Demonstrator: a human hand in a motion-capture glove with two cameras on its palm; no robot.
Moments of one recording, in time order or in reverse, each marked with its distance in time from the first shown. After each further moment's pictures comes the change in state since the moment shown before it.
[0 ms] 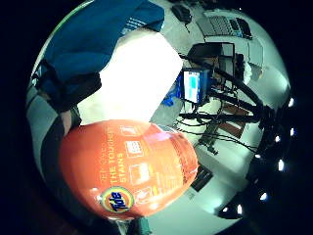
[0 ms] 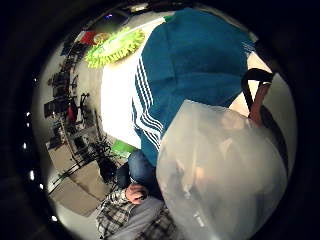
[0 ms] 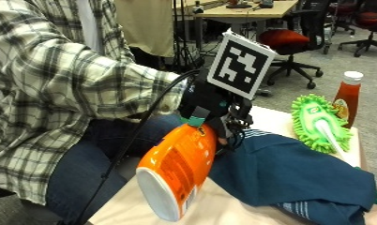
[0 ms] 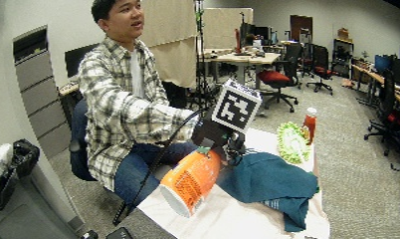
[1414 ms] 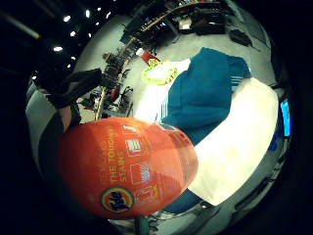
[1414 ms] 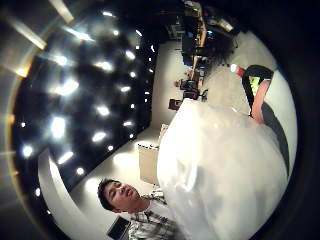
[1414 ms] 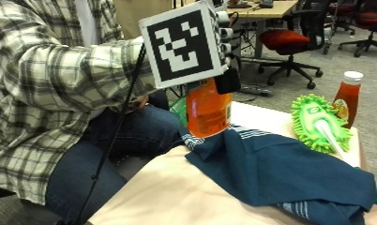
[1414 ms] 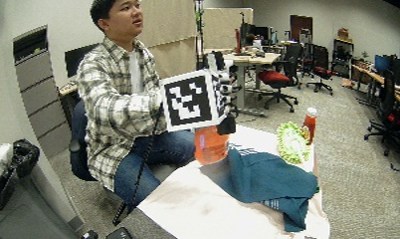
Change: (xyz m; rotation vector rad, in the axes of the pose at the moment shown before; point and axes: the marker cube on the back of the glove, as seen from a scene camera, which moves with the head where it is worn) arm 0.002 0.064 -0.097 0.546 -1.365 -0.444
